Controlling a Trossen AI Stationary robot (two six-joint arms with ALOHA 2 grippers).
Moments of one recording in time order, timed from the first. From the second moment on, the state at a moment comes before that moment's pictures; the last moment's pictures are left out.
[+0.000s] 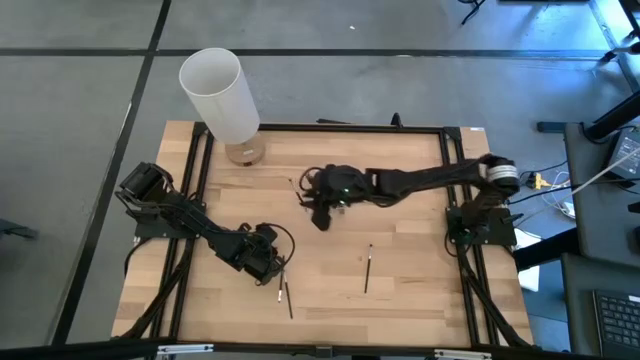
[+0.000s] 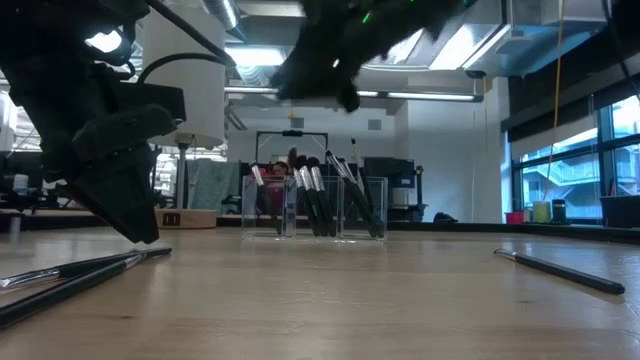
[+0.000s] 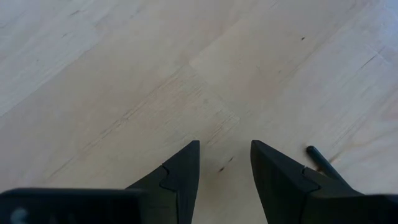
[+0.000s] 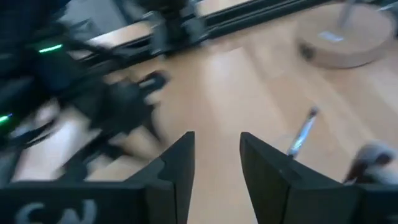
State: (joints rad) left arm -0.52 1.67 0.80 -0.49 -0.51 -1.35; right arm -0.02 1.72 1.25 0.00 0.06 0.28
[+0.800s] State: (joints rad) left arm -0.53 1.67 0.80 -0.47 -0.64 -1.33; right arm 0.52 1.61 1.25 -0.69 -0.03 0.36
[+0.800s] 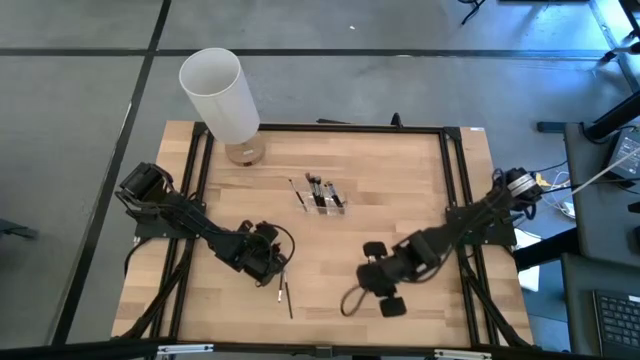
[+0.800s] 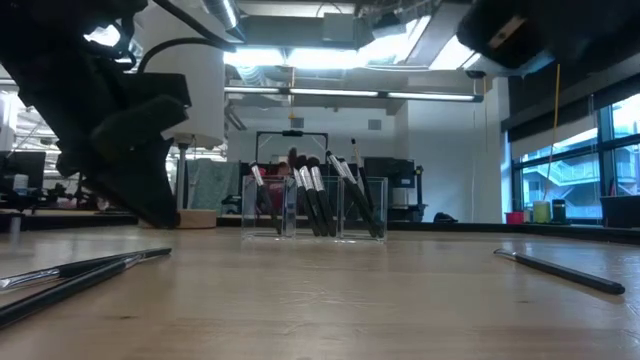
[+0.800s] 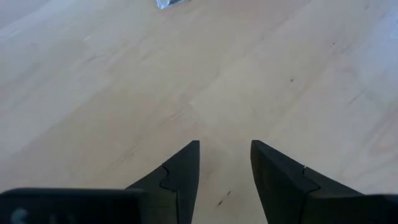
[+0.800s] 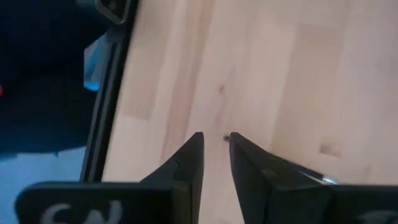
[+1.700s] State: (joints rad) left arm -0.53 1.67 0.80 -0.36 -0.74 -1.21; right arm 0.42 1.79 1.25 -0.95 0.12 1.00
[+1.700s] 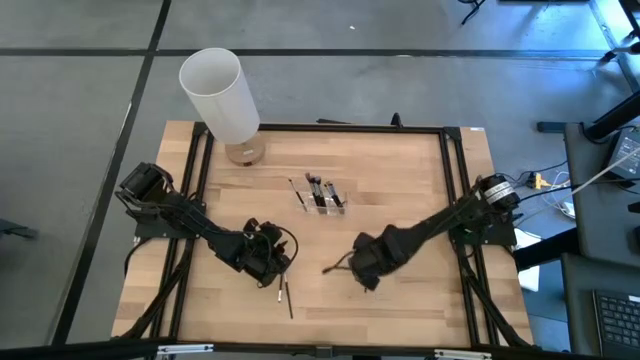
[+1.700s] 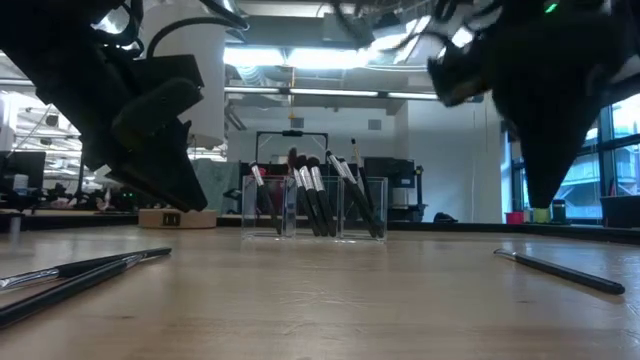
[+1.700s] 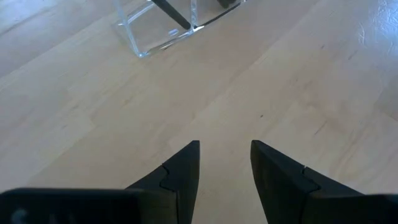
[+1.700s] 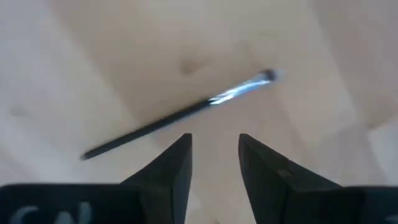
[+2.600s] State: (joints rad) left arm -0.53 1.67 0.80 -0.36 -0.70 -1.17; right arm 0.31 1.90 1.25 -0.93 0.07 1.07
